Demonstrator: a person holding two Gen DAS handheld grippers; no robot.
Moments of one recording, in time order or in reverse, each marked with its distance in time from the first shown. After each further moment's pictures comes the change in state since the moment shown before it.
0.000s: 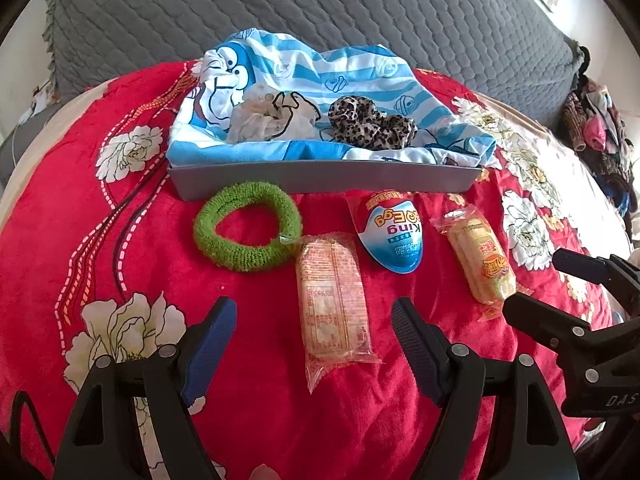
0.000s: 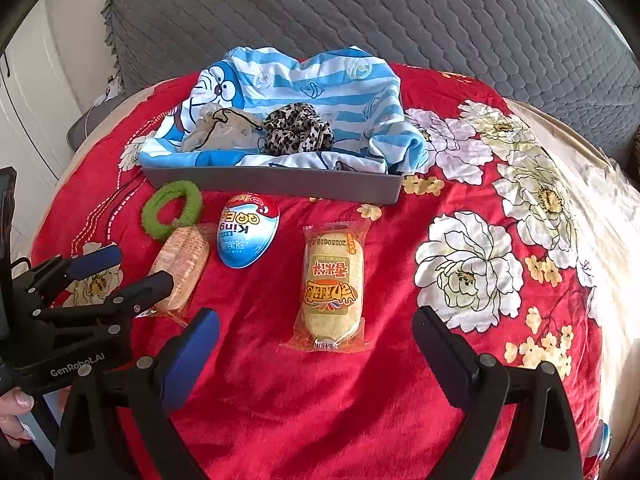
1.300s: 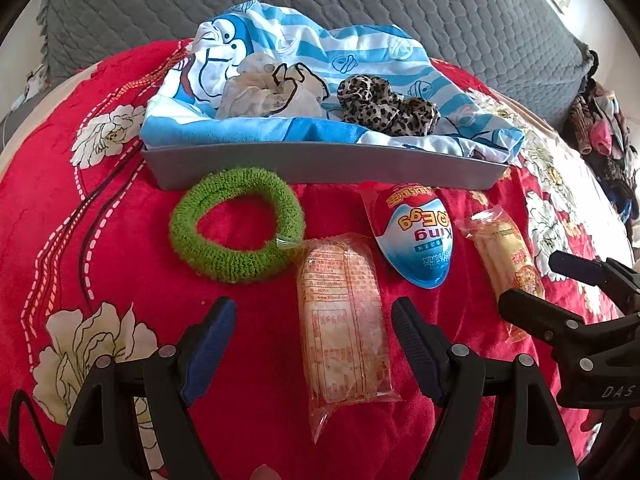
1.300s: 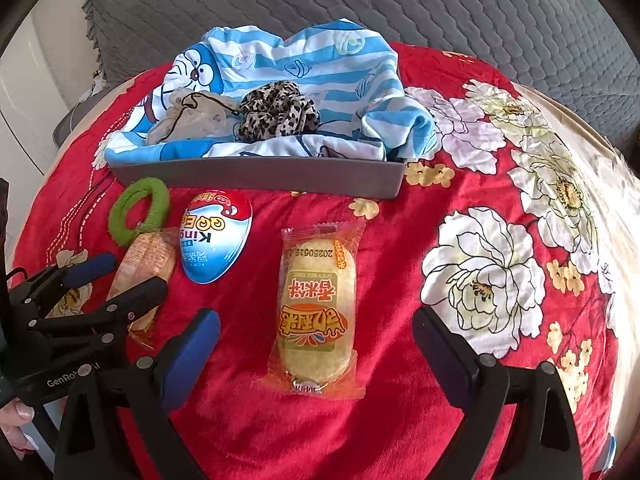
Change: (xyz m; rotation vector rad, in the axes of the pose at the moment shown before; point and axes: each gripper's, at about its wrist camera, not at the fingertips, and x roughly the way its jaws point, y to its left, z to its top) left arm 0.040 0.005 0.008 -0.020 0.042 -0.026; right arm 0.041 -0.013 0.011 0.067 0.064 -0.019
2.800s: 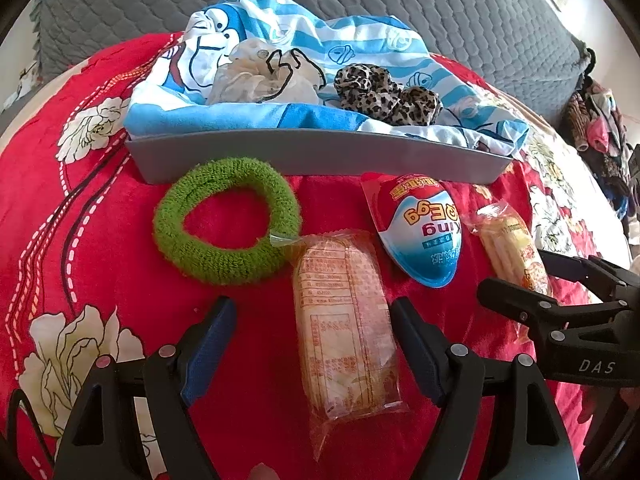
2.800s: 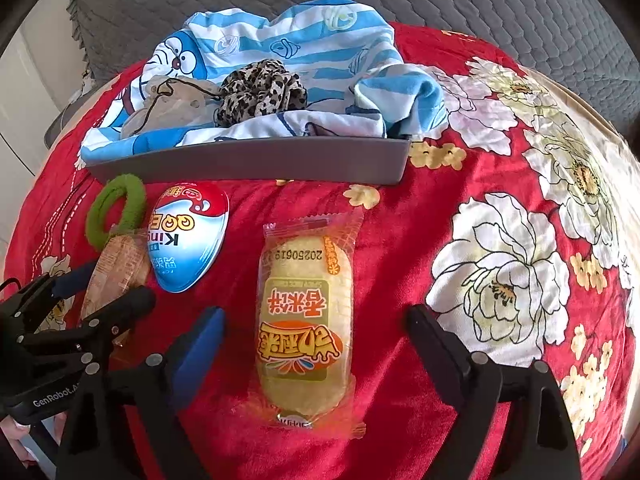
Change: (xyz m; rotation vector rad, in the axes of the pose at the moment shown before) left arm 0.012 0.000 -0.001 0.043 0.023 -0.054; right arm 0.028 -0.008 0.003 0.046 0.042 0.005
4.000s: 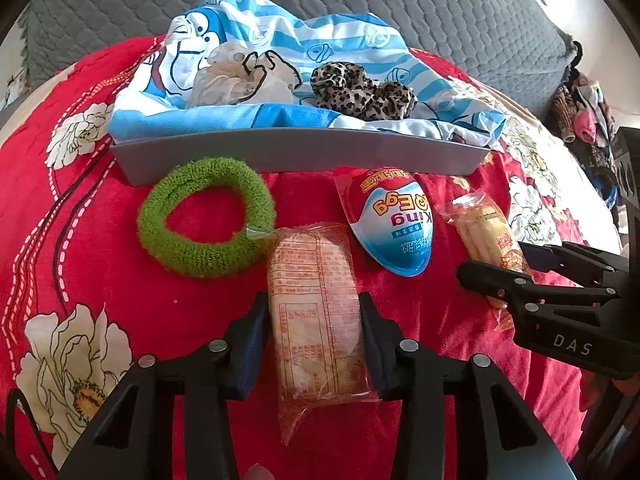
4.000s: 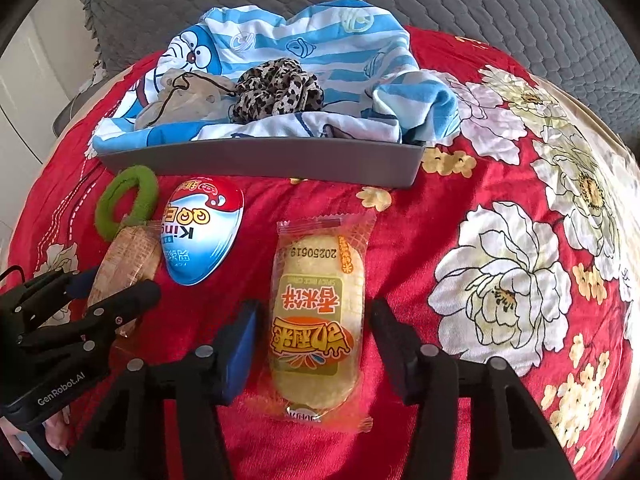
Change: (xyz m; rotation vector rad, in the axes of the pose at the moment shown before) left arm -0.005 -0.007 -0.004 0.046 0.013 -0.059; right arm -0.004 0.005 -0.002 -0.041 0.001 0.014
